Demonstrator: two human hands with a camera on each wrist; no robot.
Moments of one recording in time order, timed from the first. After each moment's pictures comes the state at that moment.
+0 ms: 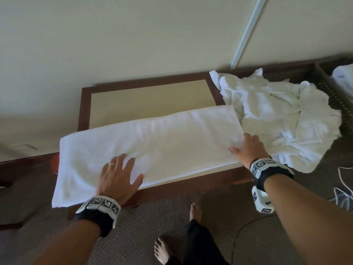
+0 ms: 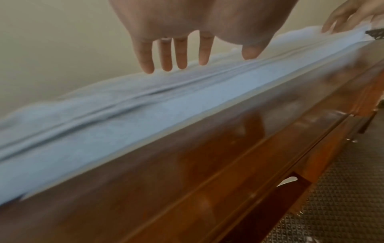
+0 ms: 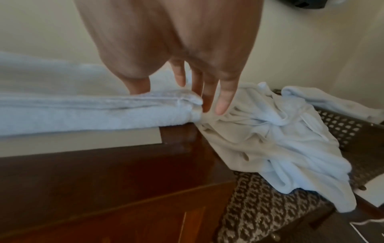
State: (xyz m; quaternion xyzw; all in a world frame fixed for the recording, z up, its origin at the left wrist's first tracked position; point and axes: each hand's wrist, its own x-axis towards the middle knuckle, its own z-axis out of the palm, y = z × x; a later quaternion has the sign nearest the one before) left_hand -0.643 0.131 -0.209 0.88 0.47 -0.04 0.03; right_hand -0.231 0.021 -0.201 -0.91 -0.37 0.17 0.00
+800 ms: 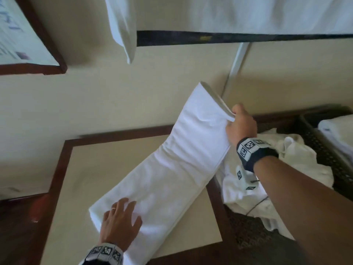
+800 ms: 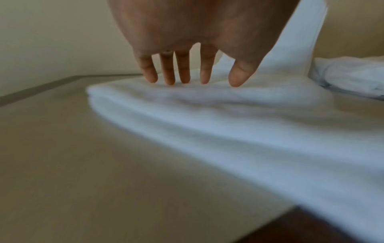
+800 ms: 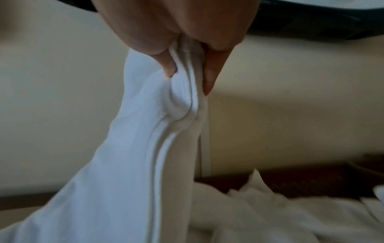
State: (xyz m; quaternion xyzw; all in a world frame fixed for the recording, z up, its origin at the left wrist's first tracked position) left_hand -0.516 0.163 -0.206 0.85 0.52 -0.03 0.13; right_hand -0.106 0.201 -0.045 -0.85 -0.43 -0.01 0.29
